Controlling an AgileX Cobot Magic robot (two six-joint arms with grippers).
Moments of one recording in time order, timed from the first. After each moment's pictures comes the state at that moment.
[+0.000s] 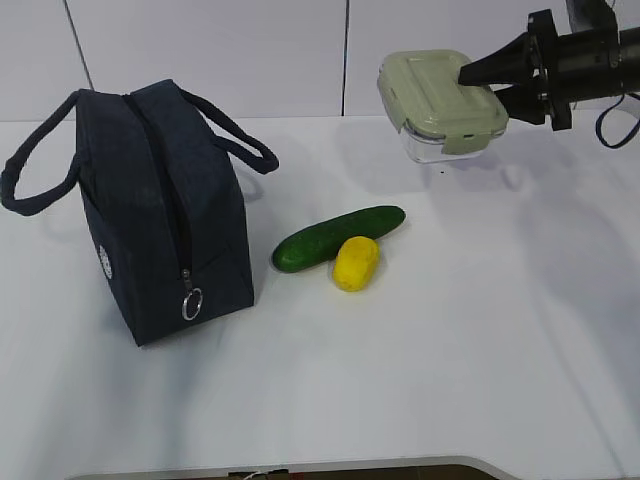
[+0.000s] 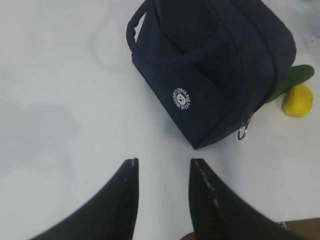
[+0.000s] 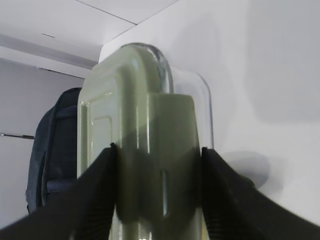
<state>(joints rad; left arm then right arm) 0.05 0.48 -0.65 -0.33 0.90 0.12 -0.20 2.14 -1.71 1.30 1.17 -0.75</state>
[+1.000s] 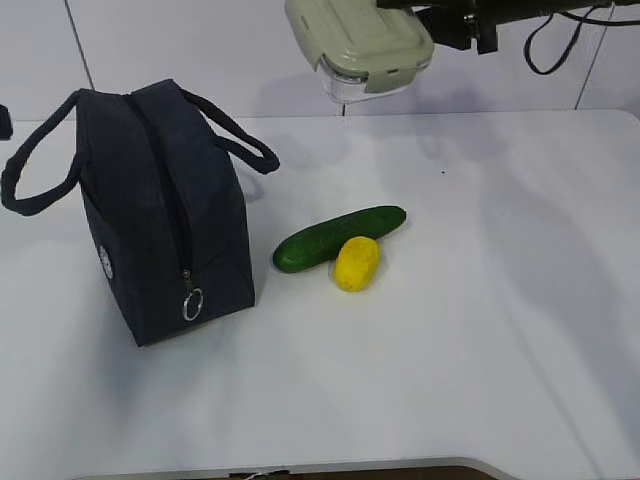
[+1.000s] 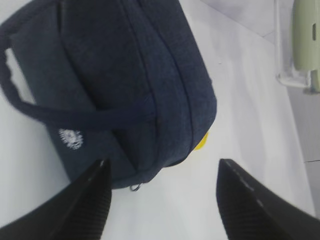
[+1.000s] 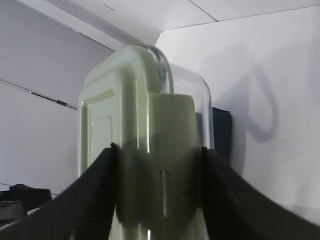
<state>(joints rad) 0.05 1.07 -0.83 -0.88 0.80 0.29 -0.02 2.12 -1.94 1.30 1.20 -0.68</state>
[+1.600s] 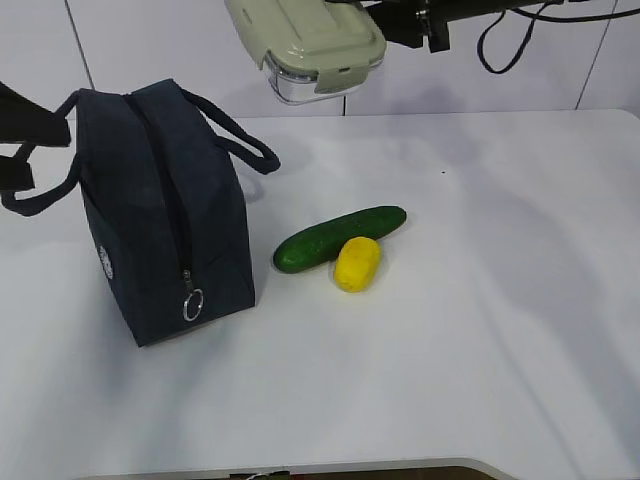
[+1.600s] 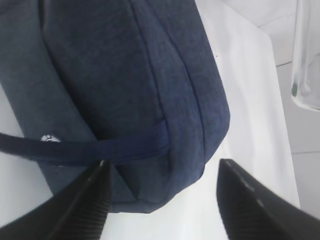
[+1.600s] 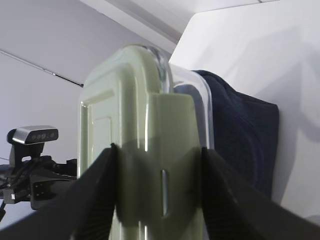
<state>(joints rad) 0.04 1.30 -0.87 -1.08 0.80 0.46 0.08 2.12 -1.95 1.34 1.20 -0.67</state>
